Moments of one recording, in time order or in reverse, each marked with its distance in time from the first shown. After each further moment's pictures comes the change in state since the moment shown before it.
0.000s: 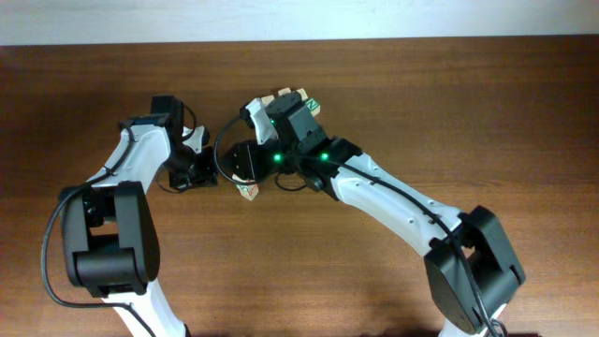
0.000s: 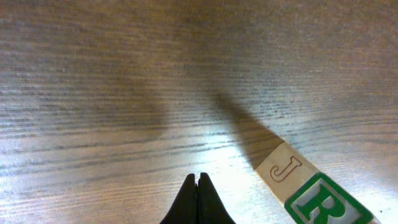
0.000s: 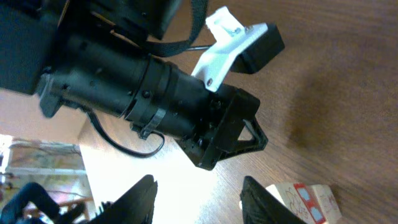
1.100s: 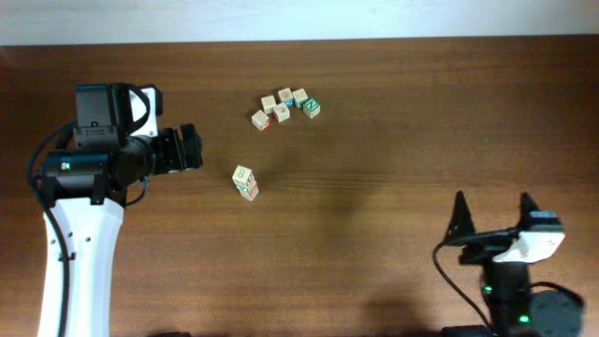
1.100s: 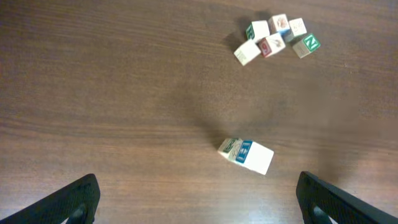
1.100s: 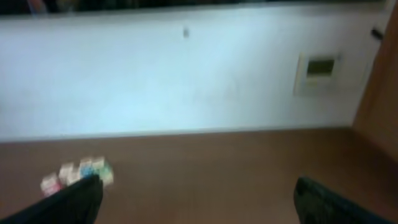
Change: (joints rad) left arm 0.000 -0.636 0.077 -0.144 -0.170 -0.007; right arm -0.665 -1.724 -0.940 -0.132 0.589 -0.451
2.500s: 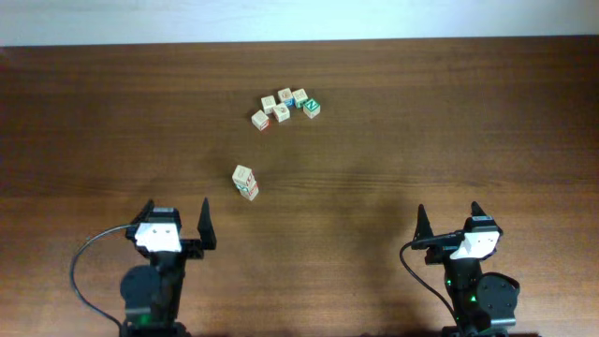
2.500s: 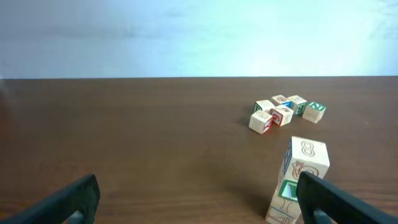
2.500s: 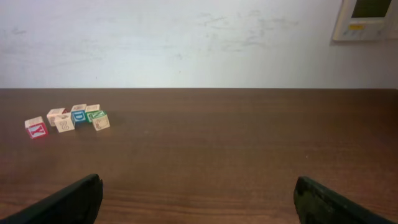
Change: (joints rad) left arm 0.002 -1.026 -1.393 1.214 -0.075 0.122; right arm -0.002 -0.158 -0.478 0.251 -0.068 -0.018
